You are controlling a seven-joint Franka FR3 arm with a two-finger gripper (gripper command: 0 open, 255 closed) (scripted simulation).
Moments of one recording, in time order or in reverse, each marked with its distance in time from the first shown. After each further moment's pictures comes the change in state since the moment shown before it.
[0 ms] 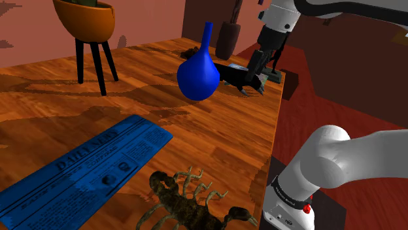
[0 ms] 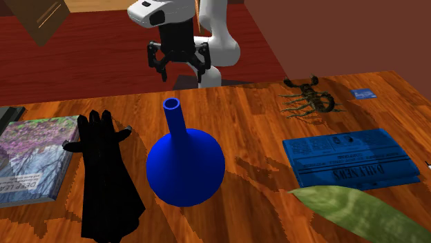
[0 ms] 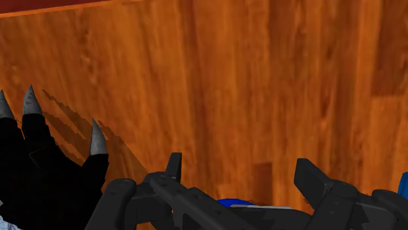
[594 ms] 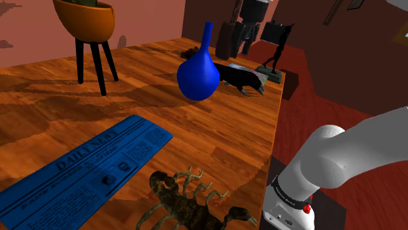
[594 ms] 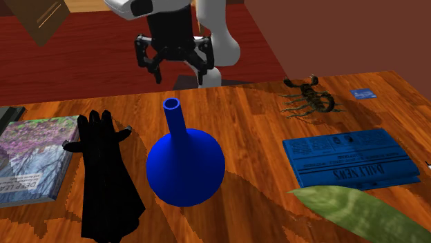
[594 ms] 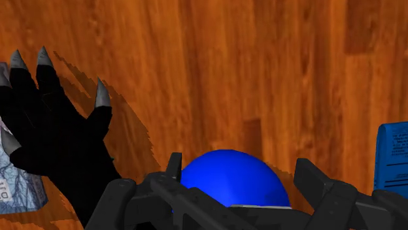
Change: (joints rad) arm 0.012 0.310 0.032 0.365 0.023 -0.121 0.040
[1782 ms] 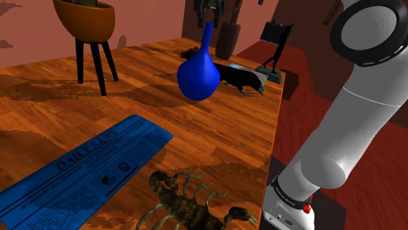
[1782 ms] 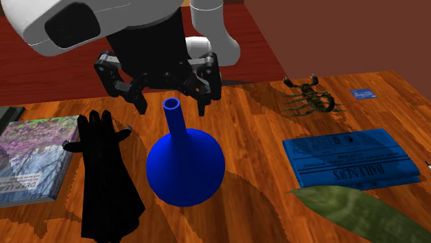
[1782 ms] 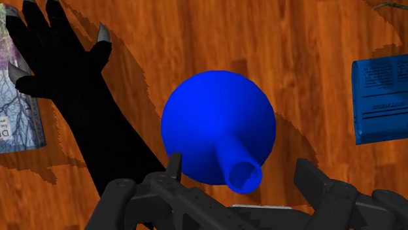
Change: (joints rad) arm 0.019 0.607 0.036 0.805 0.009 -0.314 0.068
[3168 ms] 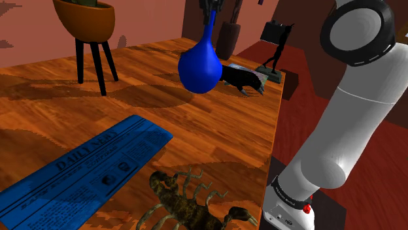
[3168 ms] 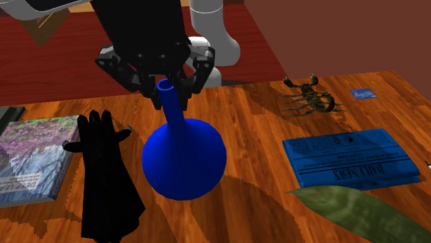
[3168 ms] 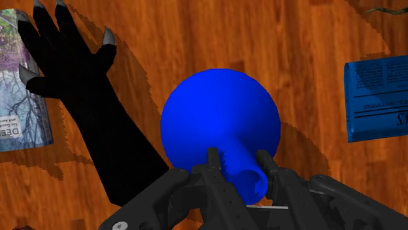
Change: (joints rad) arm 0.002 0.054 0.001 0.141 -0.002 -0.087 0.001
